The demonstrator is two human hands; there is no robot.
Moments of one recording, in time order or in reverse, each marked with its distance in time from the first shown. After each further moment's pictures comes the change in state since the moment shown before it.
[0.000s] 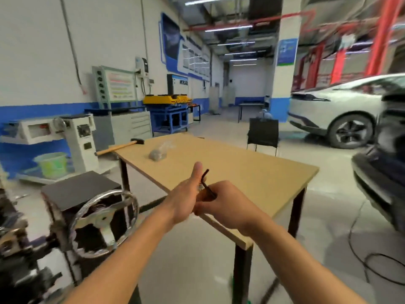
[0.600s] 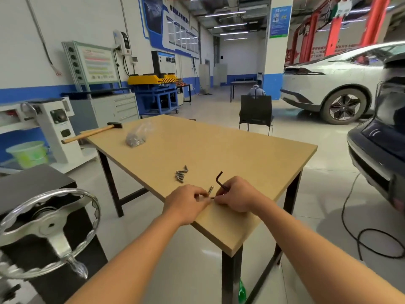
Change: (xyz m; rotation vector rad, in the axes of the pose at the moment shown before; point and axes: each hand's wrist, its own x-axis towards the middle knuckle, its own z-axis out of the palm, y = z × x) left_hand 0.146 -0.112 0.075 0.608 0.124 0.058; right_hand 0.094 0.184 -0.048 -0.237 0.066 0.370
